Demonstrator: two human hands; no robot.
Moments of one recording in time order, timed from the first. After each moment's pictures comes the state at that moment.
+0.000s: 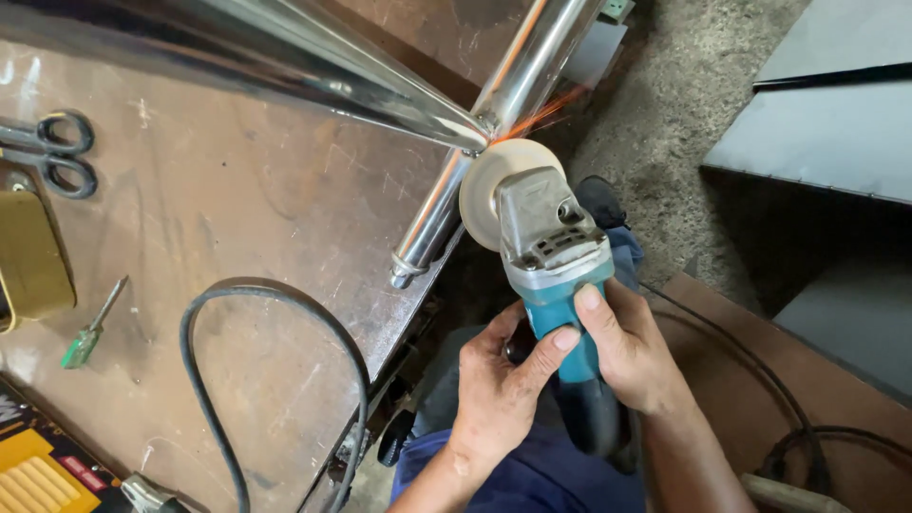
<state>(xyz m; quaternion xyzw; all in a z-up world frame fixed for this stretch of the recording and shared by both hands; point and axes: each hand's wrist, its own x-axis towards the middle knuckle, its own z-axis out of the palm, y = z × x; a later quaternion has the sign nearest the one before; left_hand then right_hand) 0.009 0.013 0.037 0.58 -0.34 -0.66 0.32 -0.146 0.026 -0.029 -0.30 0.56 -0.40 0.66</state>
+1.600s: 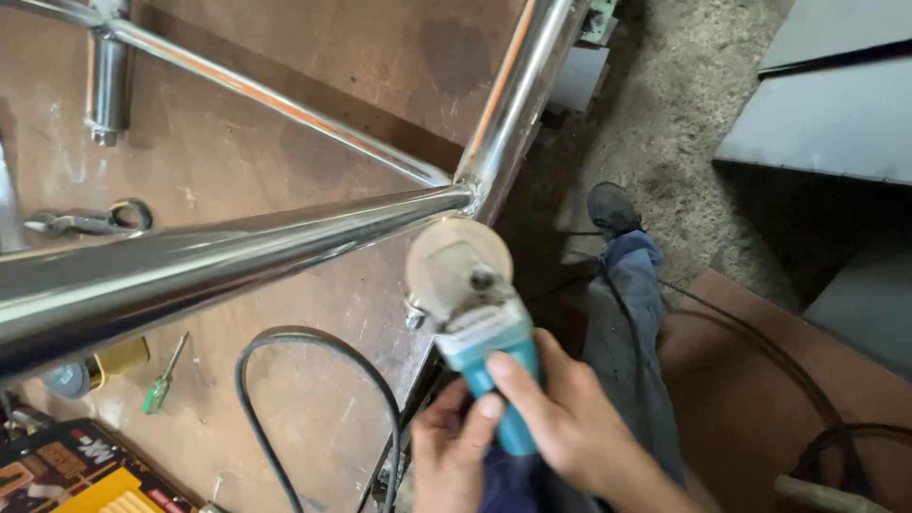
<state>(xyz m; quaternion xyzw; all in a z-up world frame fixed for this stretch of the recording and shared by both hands) 0.055 0.029 0.057 0.66 -0.24 -0.63 0.33 -0.112 -0.011 0.076 -0.29 0.63 -0.23 0.68</state>
